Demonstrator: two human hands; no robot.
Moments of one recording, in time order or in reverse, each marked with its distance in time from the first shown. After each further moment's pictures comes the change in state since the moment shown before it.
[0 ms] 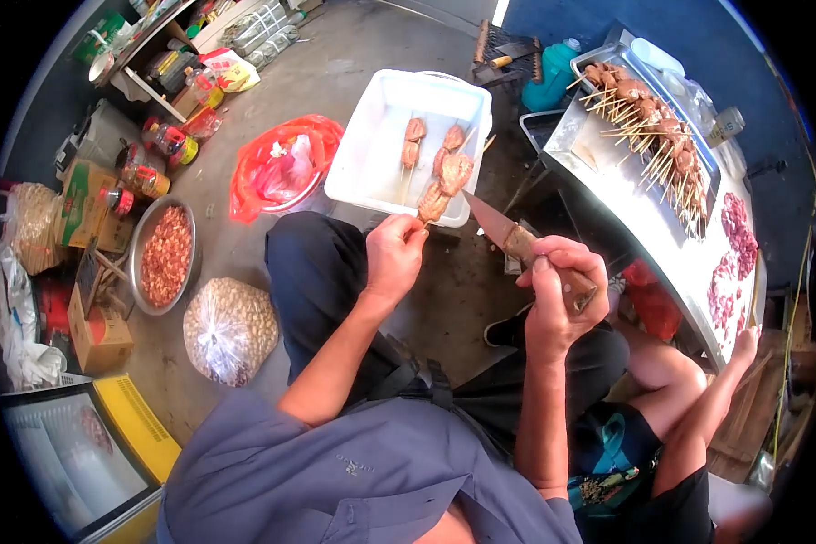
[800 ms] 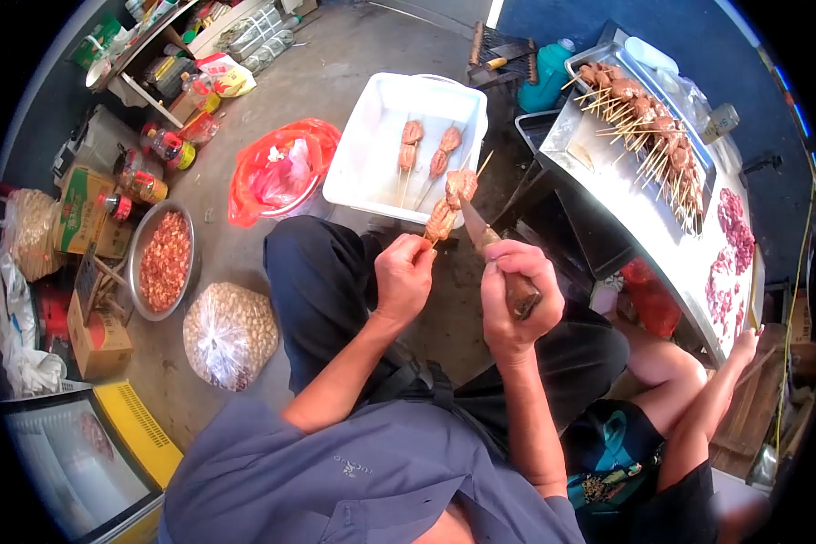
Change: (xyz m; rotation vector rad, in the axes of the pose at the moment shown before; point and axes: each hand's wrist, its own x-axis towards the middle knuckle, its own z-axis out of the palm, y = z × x) left_hand -0.026 0.013 0.005 -0.052 -0.011 0.004; right_hand -0.011 0.024 0.023 -0.294 -0.089 -0.366
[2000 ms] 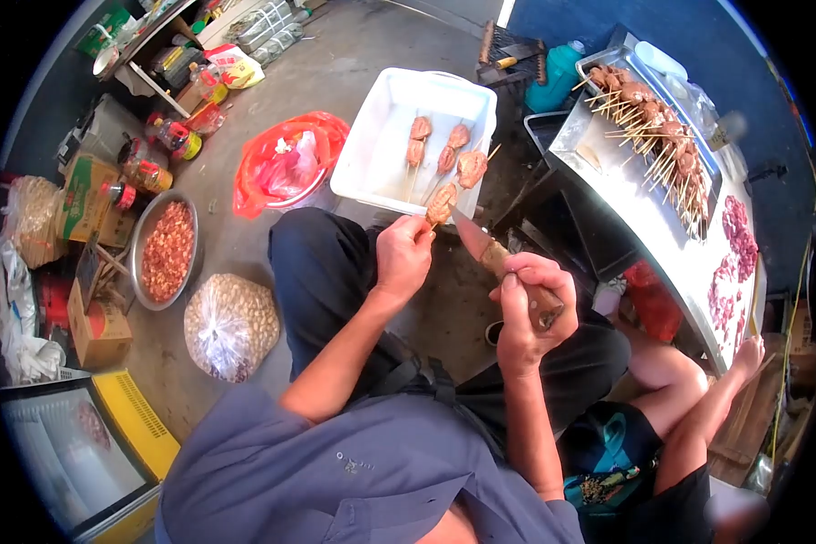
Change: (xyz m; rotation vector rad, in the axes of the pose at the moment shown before) left_hand 0.020 -0.023 -0.002 0.154 0.010 0.060; right_hand -0.017 -0.021 -0.010 0.230 0.070 0.348
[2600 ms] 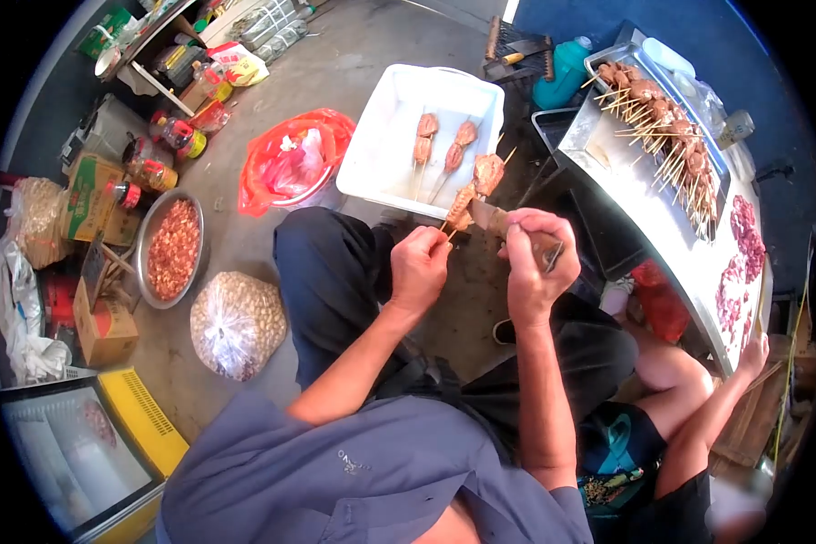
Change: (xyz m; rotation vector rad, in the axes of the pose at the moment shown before) left_hand -0.016 0.017 0.003 -0.080 0.003 -0.007; right_hand 0.039 0.044 0.010 -0.047 -0.003 0.025
